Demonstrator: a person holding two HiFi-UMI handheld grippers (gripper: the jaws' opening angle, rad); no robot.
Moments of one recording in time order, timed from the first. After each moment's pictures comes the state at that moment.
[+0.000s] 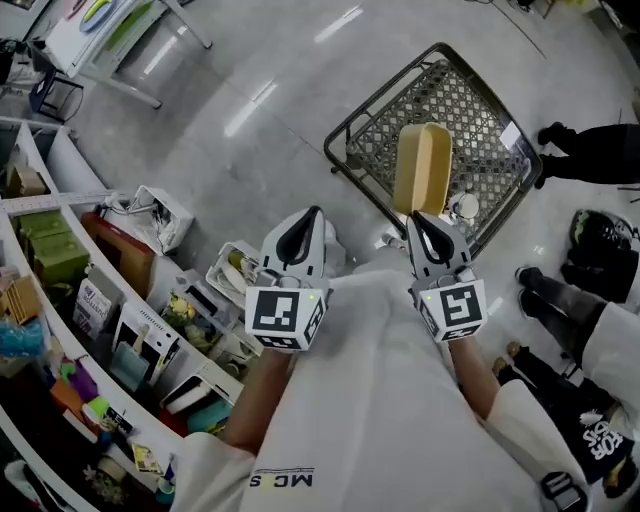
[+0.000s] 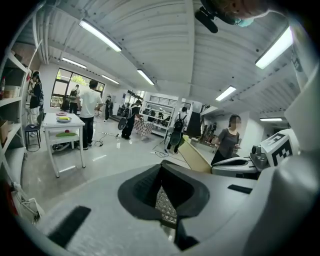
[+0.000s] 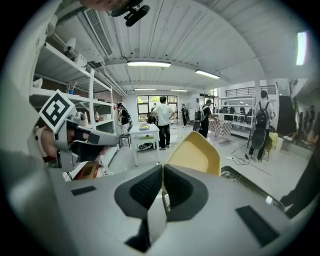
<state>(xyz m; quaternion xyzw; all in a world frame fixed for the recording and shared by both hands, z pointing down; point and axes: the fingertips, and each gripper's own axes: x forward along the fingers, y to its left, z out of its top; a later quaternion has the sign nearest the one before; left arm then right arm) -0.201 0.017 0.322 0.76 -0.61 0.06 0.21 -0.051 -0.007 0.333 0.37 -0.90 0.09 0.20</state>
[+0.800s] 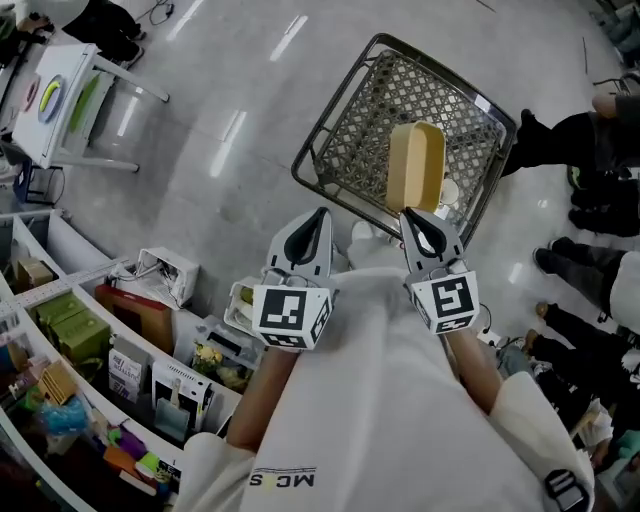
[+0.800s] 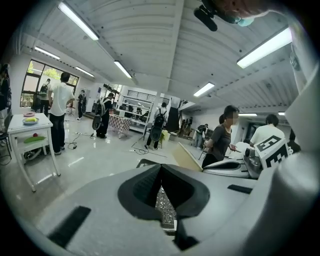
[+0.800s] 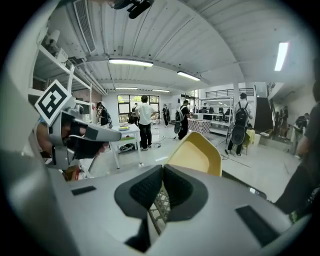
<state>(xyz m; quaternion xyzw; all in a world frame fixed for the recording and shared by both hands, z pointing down) -0.124 -0.047 0.325 0.84 -0.50 0.09 0.19 0.007 -0.039 0.349 0.47 -0.85 0.11 0.20</state>
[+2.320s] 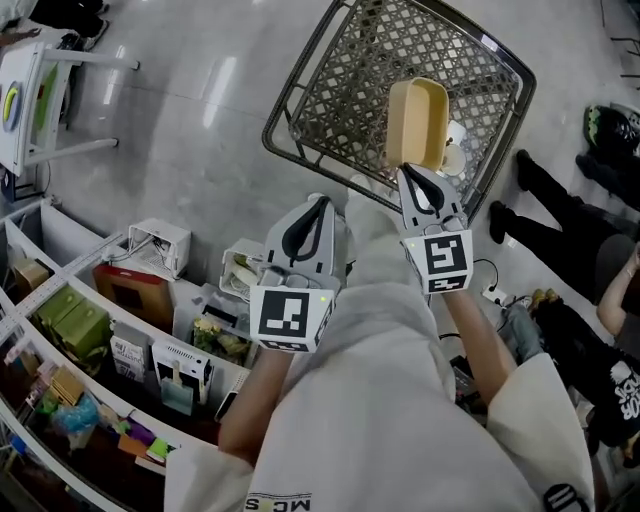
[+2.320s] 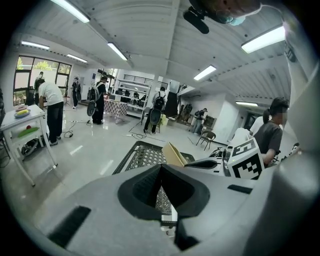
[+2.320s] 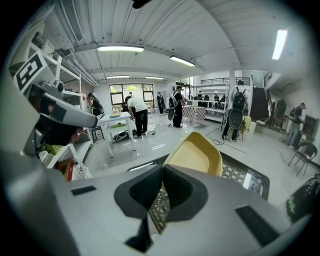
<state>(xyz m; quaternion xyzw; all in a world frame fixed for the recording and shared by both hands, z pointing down) -0.065 -0.060 0.401 0.84 -0.47 0.17 0.24 0.054 -0.089 0.464 0.48 -0.83 0.15 0.24</state>
